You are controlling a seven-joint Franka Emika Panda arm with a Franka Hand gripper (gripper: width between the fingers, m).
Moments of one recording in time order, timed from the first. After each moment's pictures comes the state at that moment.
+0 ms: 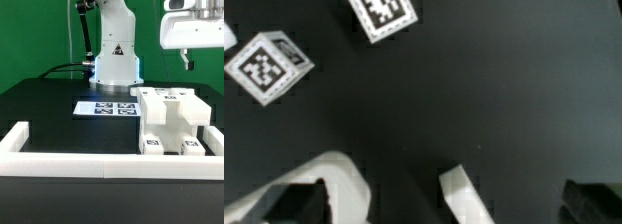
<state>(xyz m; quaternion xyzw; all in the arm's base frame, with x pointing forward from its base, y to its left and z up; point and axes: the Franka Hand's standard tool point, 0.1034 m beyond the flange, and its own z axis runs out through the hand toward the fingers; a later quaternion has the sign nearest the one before) 0.434 0.169 0.122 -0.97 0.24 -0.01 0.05</state>
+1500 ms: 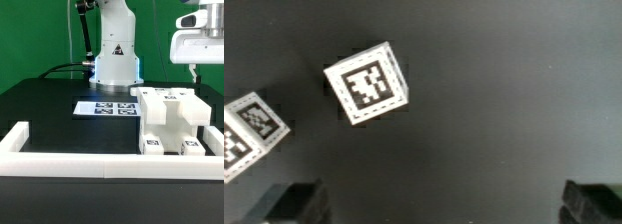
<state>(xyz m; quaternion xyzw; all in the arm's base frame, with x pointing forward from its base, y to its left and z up) 0.406 0.198 0.090 -0.98 0.19 -0.01 0.04</state>
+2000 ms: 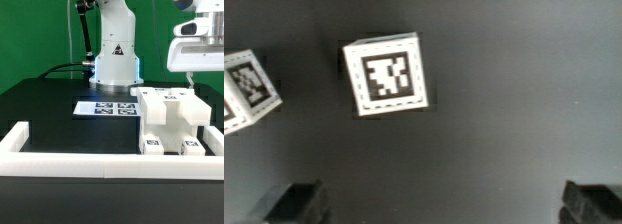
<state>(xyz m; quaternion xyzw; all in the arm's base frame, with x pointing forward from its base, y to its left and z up) 0.405 0.193 0.076 -1.00 0.09 -0.02 0.03</state>
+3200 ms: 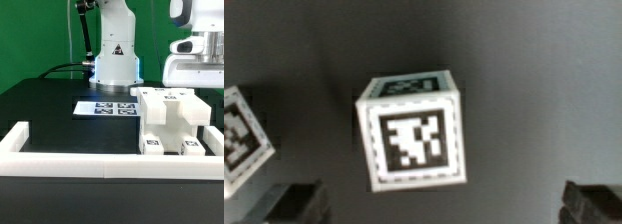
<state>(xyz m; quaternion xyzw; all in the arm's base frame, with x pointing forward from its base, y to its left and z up) 0.390 0.185 0.029 -1.00 0.07 -0.02 0.01</state>
